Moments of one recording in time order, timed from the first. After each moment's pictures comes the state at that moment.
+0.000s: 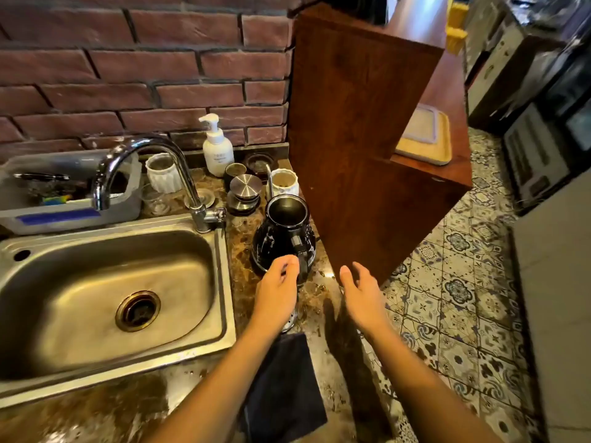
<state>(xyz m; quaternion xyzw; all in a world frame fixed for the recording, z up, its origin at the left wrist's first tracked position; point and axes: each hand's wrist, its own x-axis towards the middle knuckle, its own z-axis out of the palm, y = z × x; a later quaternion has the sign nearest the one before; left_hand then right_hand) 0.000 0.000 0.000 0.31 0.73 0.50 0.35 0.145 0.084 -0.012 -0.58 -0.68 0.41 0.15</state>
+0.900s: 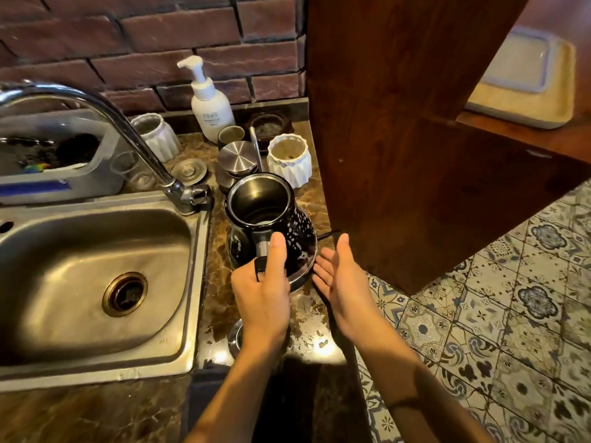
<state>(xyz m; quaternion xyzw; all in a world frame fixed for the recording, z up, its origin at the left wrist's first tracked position) 0.027 0.090 -0.053 0.17 0.70 0.67 0.18 0.093 0.185 -0.086 -0.47 -0.35 0.80 0.16</state>
